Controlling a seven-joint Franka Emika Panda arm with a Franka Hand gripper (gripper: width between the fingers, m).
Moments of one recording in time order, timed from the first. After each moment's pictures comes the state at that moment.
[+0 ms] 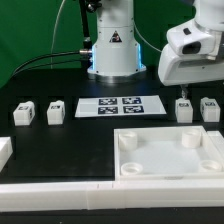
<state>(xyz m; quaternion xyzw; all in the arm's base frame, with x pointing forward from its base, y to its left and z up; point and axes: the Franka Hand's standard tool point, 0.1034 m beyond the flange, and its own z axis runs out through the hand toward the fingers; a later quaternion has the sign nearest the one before) 0.378 0.178 0.047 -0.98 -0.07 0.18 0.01</state>
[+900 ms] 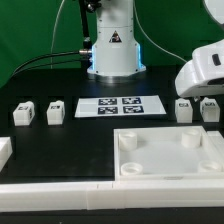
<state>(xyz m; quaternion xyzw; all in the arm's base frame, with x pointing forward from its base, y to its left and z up) 0.383 0.202 0.037 -0.92 -0.07 0.38 -0.02</state>
